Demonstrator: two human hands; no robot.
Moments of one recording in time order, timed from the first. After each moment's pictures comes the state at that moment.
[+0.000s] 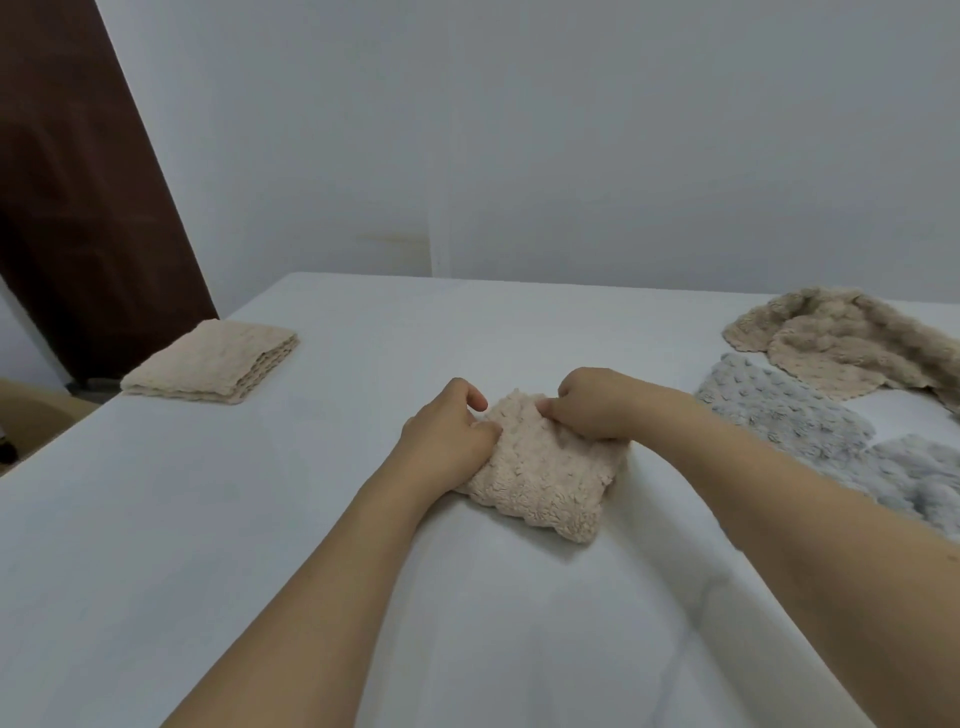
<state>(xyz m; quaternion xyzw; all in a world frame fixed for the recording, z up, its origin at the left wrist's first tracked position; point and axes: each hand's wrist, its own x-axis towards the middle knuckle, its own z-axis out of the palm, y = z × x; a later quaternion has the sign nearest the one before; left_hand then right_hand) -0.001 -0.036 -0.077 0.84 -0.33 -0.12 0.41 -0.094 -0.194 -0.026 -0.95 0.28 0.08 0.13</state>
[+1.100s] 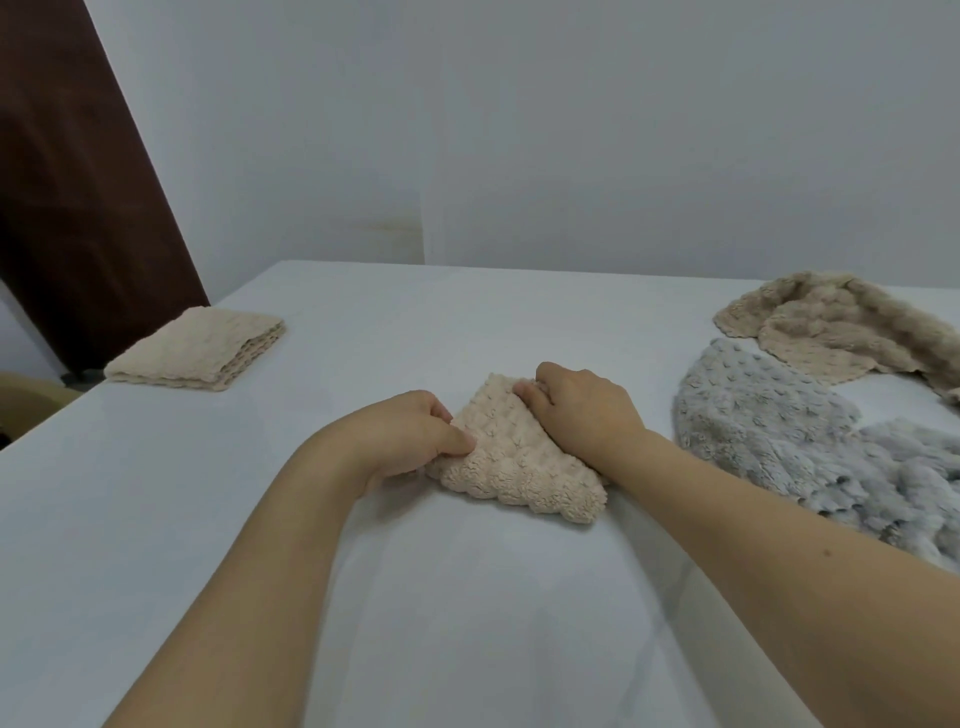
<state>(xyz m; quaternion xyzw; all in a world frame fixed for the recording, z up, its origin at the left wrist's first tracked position) -0.014 -0.002 -0.037 0.84 -0.25 -0.31 0.36 -0.104 -0.193 -0.074 -0.96 0.22 -0.16 0.09</state>
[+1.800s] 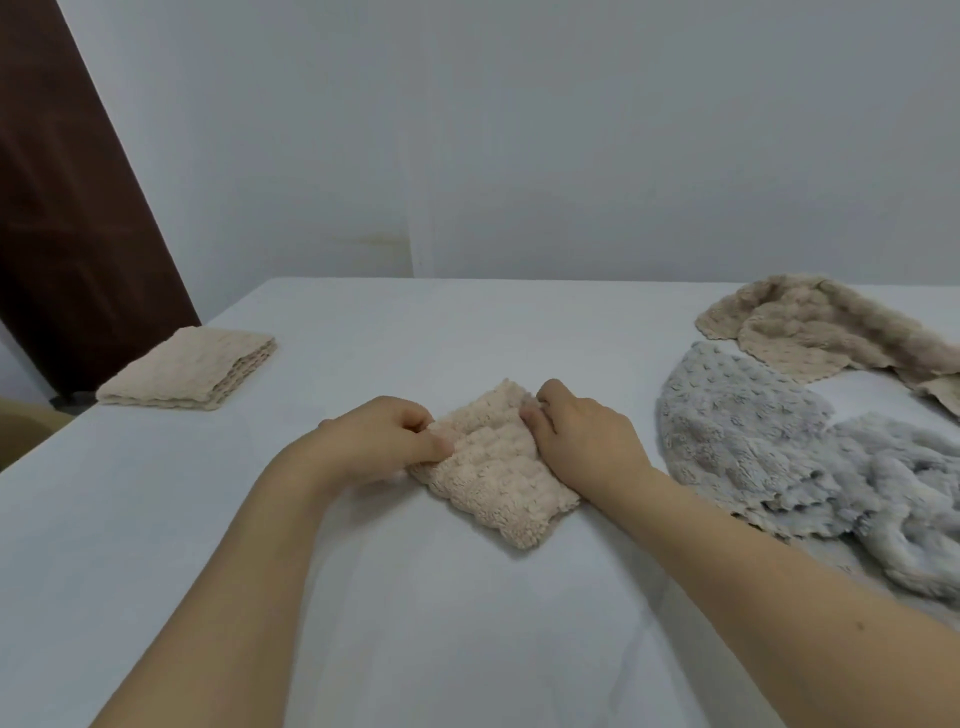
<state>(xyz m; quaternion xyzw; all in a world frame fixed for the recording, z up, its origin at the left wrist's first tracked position) 0.007 0.004 -0.043 0.85 -0.35 -0.25 0.31 -0.131 -0.181 -0.081 -0.95 0.23 -0.19 0.11</state>
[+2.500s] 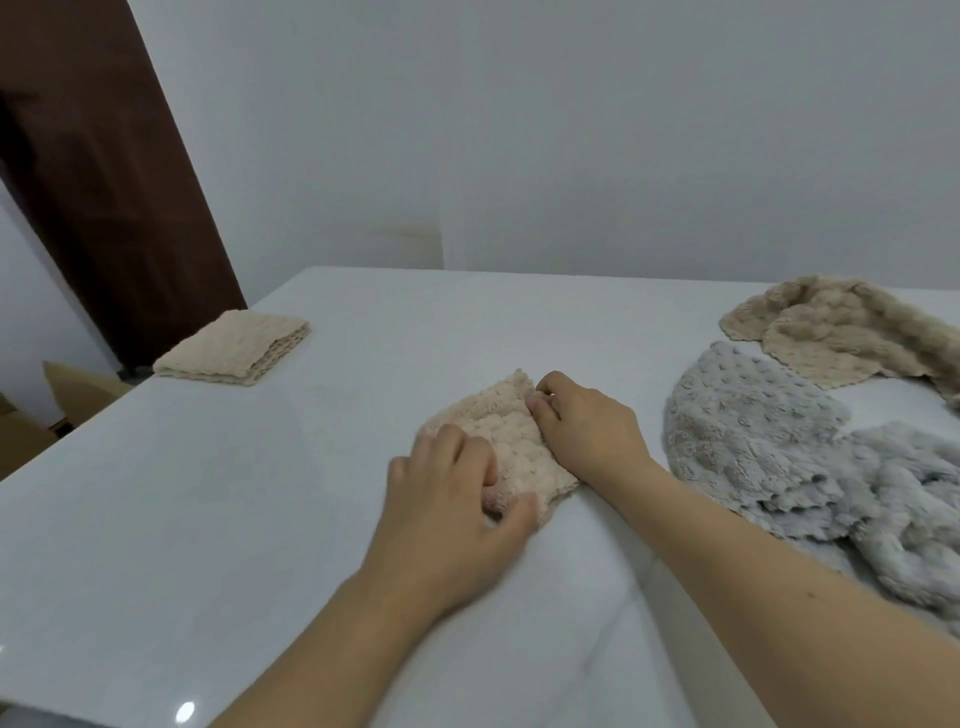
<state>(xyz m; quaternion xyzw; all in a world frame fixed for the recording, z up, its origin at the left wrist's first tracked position) -0.111 0.009 -0.076 0.86 -0.42 0.13 0.25 -0.129 -0.187 -0.083 -0.94 0.22 -0.20 0.14</state>
